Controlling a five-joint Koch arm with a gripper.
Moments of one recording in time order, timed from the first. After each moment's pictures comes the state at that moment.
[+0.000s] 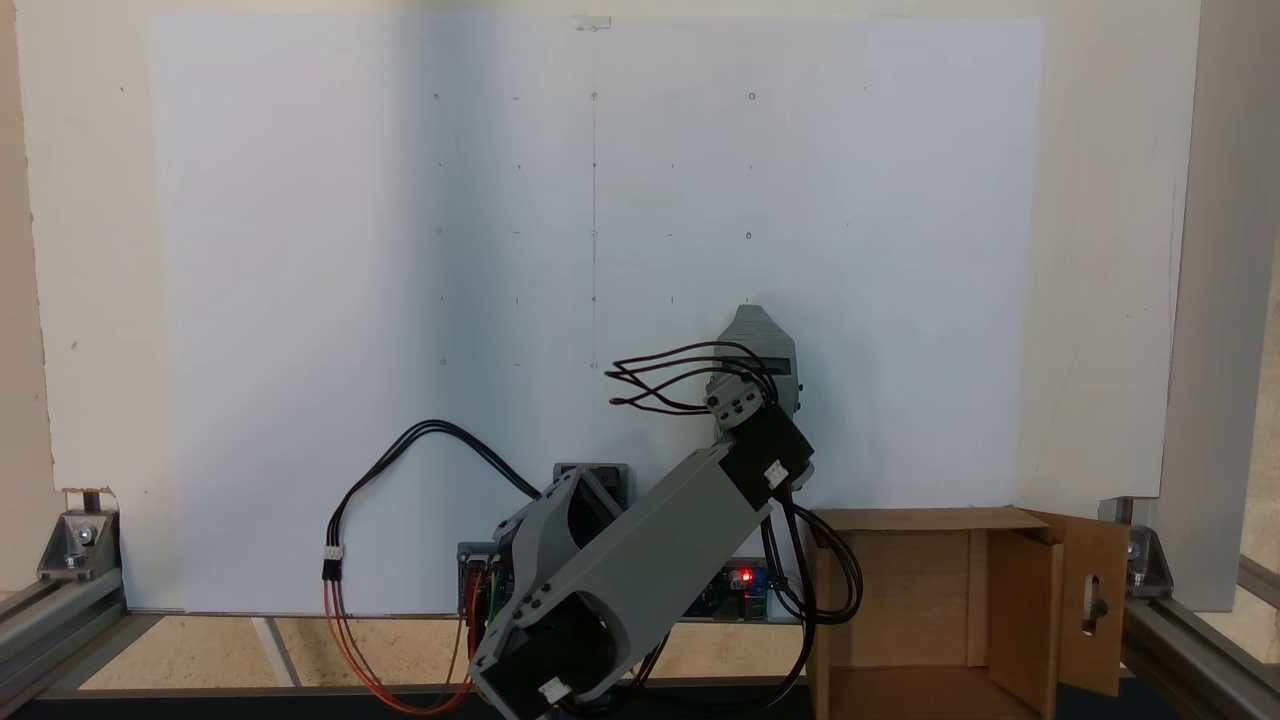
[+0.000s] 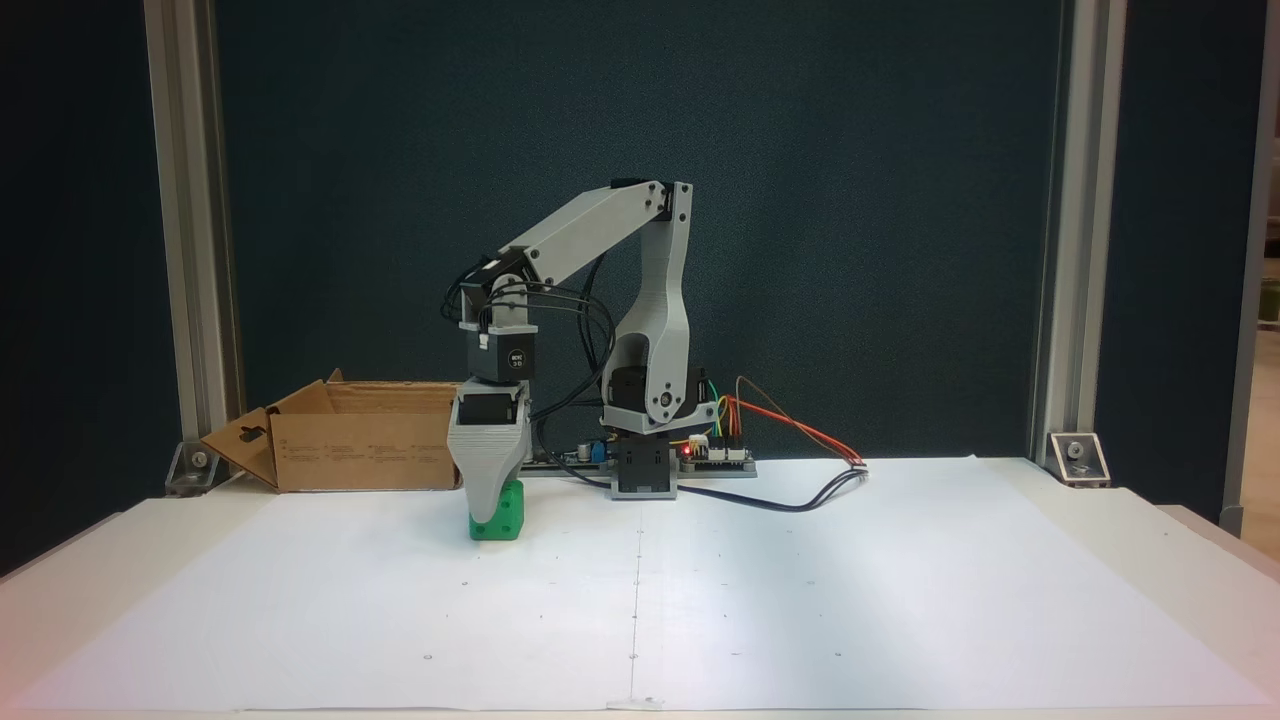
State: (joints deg) arm 51.7 96.0 123.4 31.6 -53.6
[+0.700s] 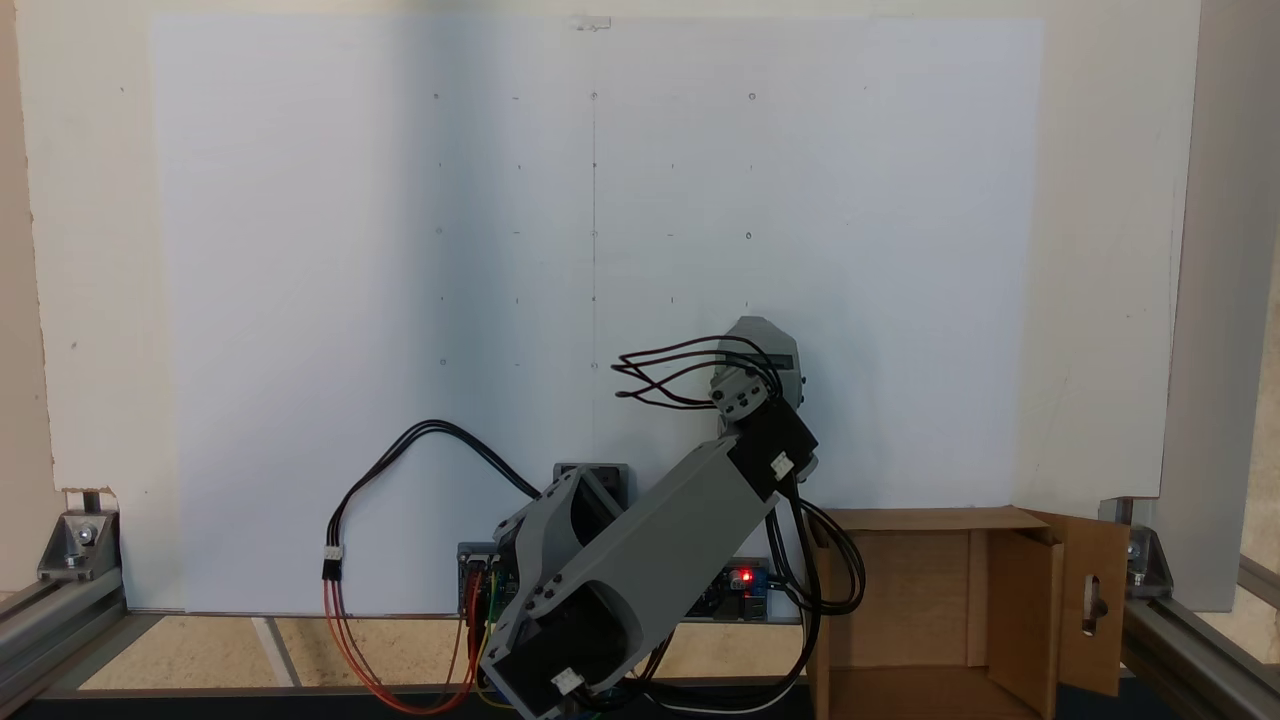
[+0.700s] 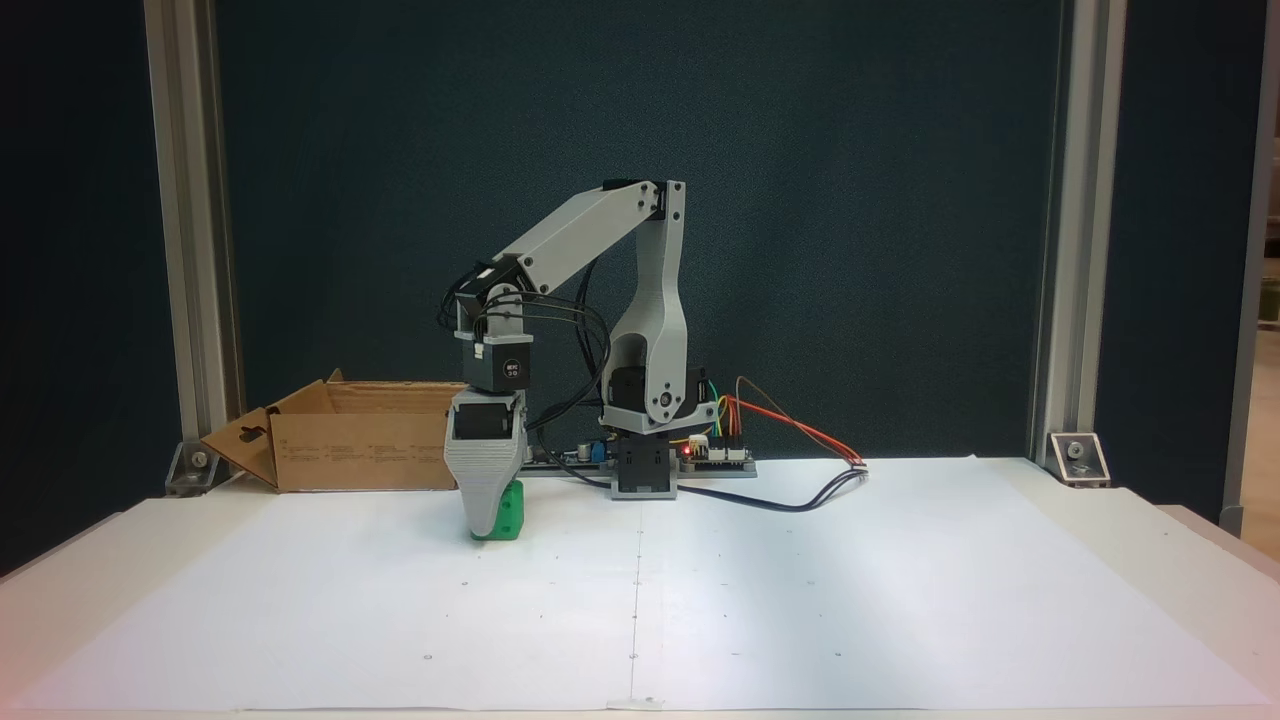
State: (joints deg) arm 51.7 93.9 123.6 29.2 -53.6
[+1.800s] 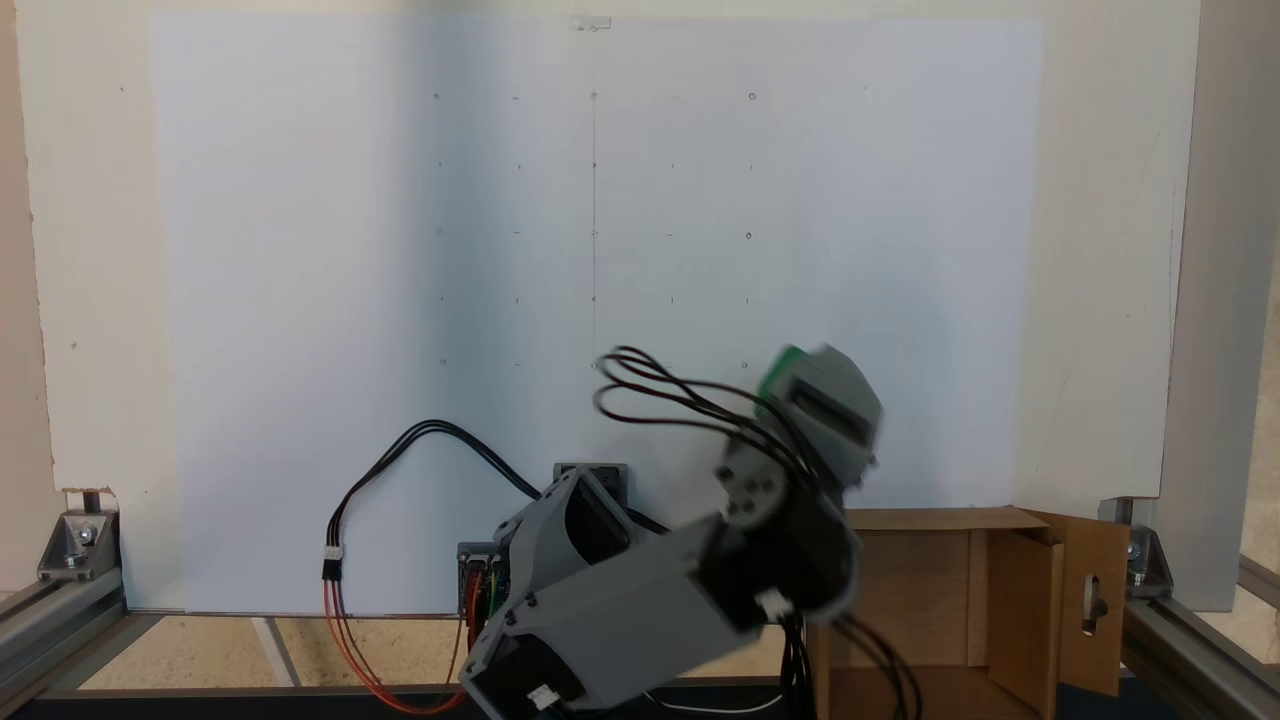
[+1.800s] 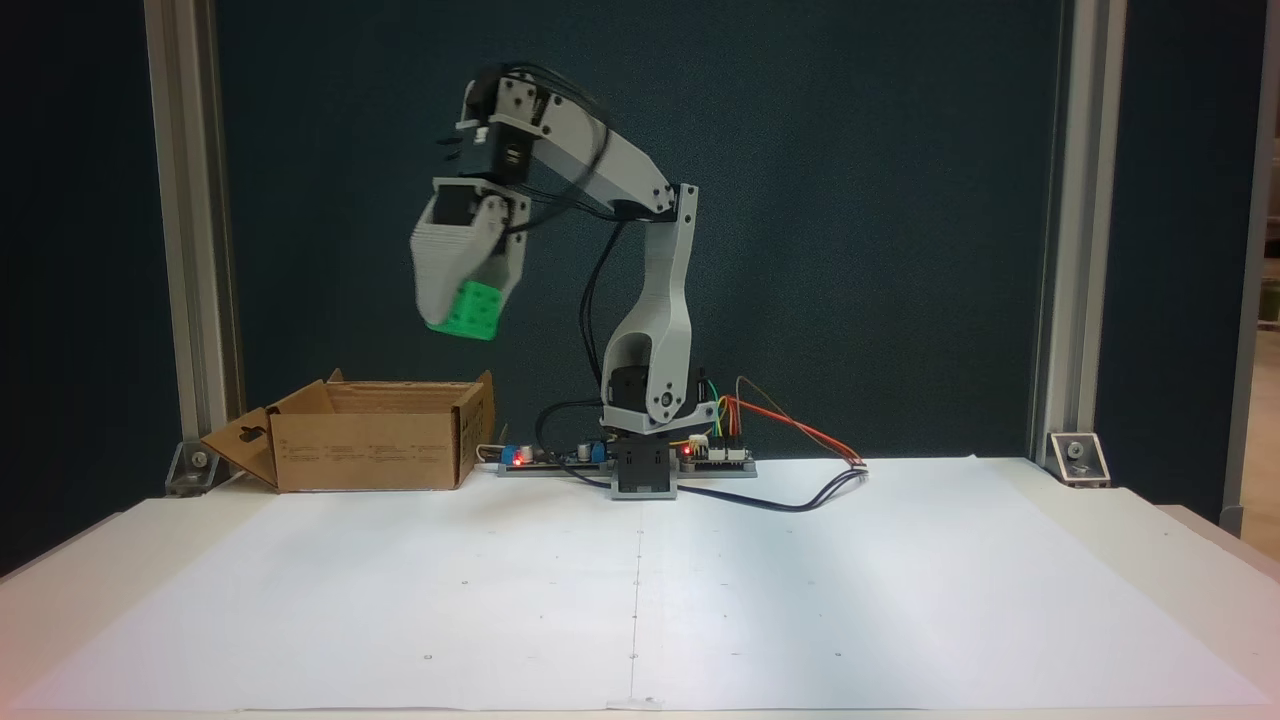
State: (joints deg) arm 54.7 98.9 67.9 76.1 -21.0
